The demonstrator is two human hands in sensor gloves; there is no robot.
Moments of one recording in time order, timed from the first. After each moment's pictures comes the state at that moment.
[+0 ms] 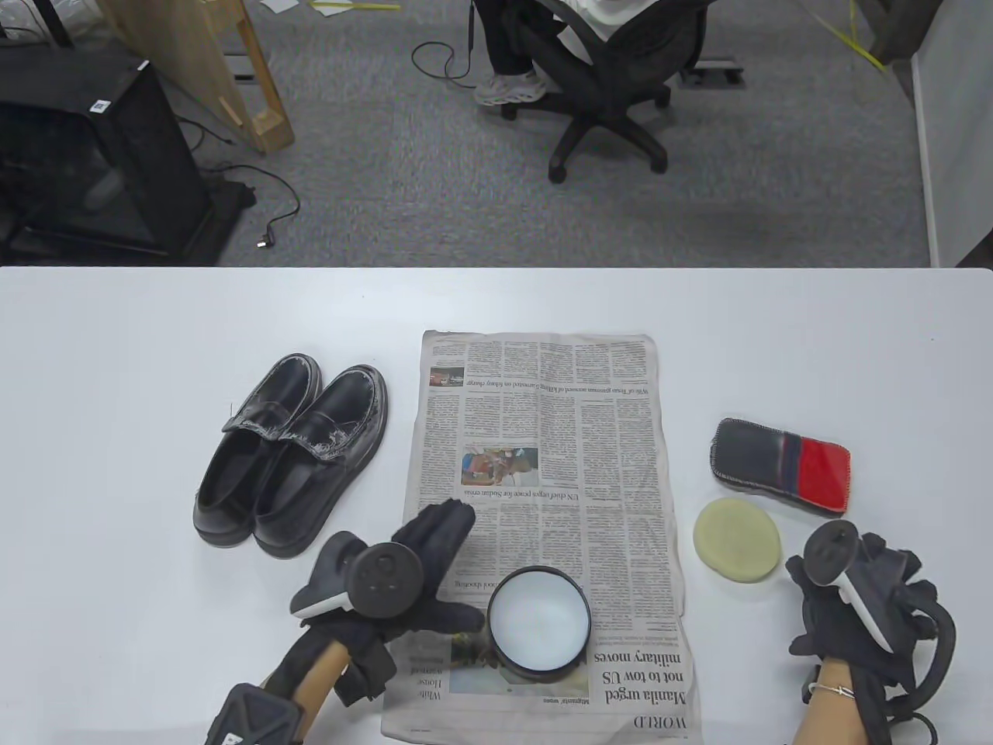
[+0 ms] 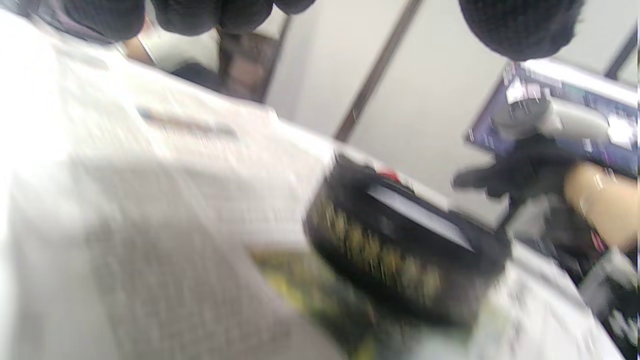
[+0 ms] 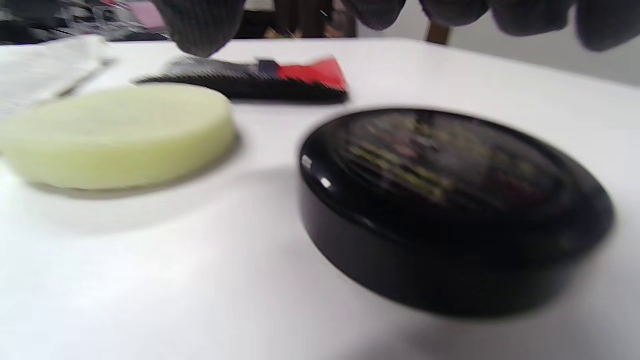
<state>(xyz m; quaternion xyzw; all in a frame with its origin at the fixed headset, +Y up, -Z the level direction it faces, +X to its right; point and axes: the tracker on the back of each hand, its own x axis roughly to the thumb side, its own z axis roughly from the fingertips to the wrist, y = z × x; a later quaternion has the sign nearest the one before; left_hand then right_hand) -0.128 -0.735 -0.217 -0.14 -0.35 0.17 0.91 0.351 -0.734 -0.206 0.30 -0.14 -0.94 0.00</state>
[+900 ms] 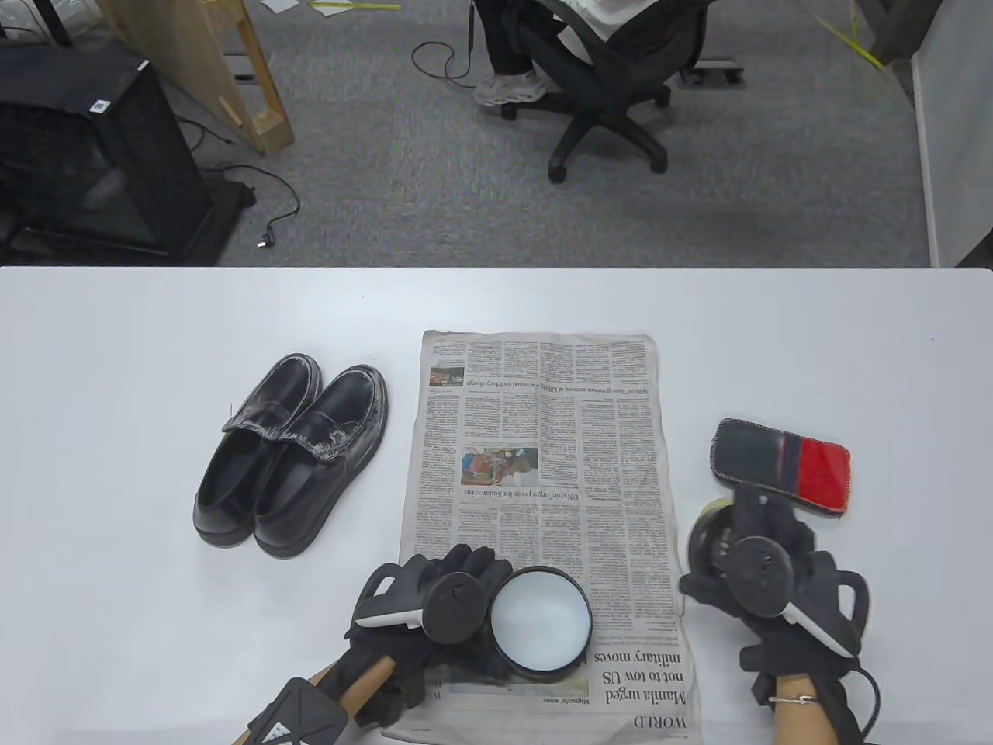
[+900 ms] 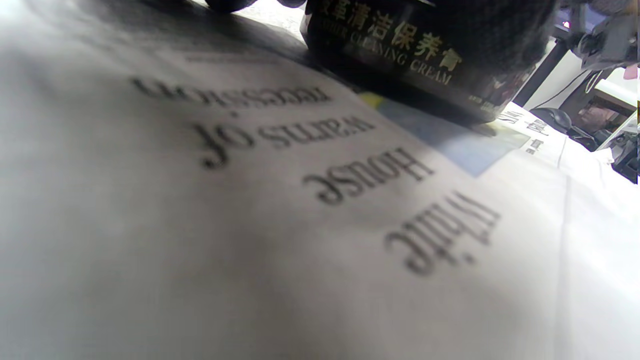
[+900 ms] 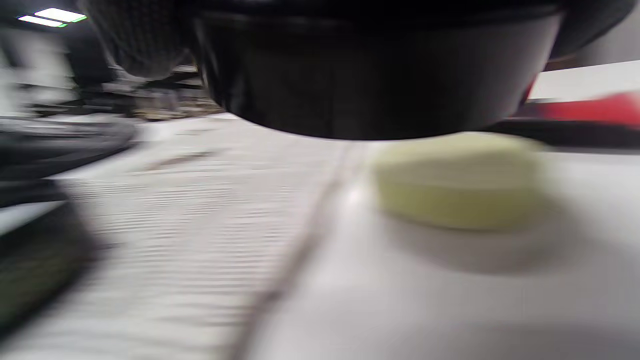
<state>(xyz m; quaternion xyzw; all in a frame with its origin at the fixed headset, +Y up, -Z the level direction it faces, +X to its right) -0.096 -0.781 -0.209 -0.24 -0.37 0.08 0.90 0.224 -0.704 -0.206 -0.11 -0.05 -0.99 -0.07</state>
